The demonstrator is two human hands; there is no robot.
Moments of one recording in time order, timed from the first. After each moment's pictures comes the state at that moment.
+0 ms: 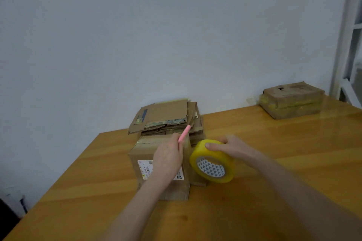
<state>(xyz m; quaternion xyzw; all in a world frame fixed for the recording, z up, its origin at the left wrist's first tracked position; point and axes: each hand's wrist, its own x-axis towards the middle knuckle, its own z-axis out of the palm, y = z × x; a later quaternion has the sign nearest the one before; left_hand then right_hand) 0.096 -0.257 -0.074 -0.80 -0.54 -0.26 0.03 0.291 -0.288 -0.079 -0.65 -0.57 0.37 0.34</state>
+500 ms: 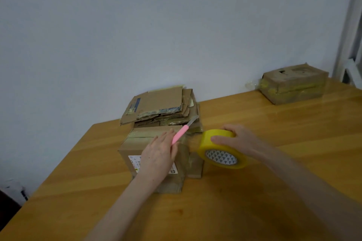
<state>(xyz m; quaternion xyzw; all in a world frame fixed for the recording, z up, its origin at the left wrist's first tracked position) 0.078 -0.257 -0.092 -0.85 -0.48 -0.21 0.08 0.311 -0.298 -0.089 -0.61 -0.62 0.32 0.37</state>
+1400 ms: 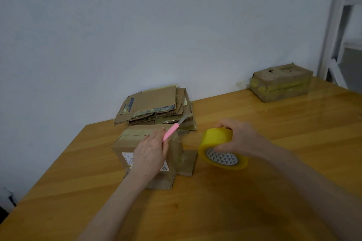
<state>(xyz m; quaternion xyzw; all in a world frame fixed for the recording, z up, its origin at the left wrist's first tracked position) 0.069 -0.254 -0.093 -0.84 -0.49 -0.23 0.07 0.324 -0.321 -0.087 -0.63 -0.67 0.22 0.31</state>
